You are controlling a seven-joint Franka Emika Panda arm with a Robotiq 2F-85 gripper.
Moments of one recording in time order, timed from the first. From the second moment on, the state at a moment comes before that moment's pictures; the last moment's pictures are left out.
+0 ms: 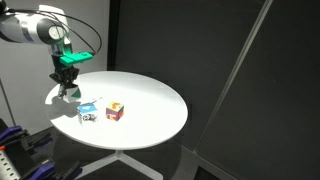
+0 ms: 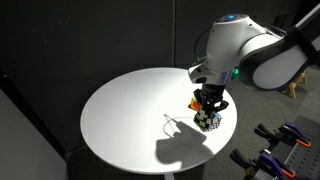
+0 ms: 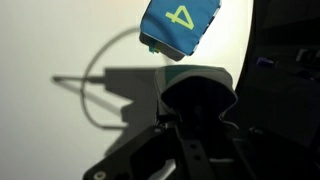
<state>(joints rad) 0.22 0.03 0.17 -2.57 -0.20 2.63 -1.19</state>
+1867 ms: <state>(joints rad) 0.21 0.28 0.16 -2.46 -0.42 2.76 -1.02</state>
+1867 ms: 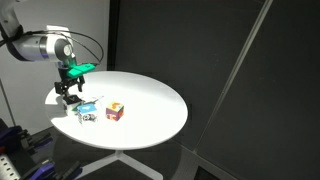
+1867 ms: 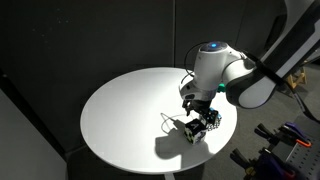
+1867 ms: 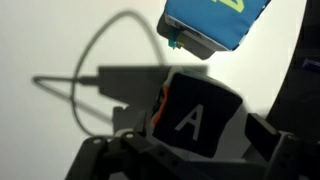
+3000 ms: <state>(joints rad) 0.15 0.03 0.16 -2.52 -0.30 2.55 -0.73</state>
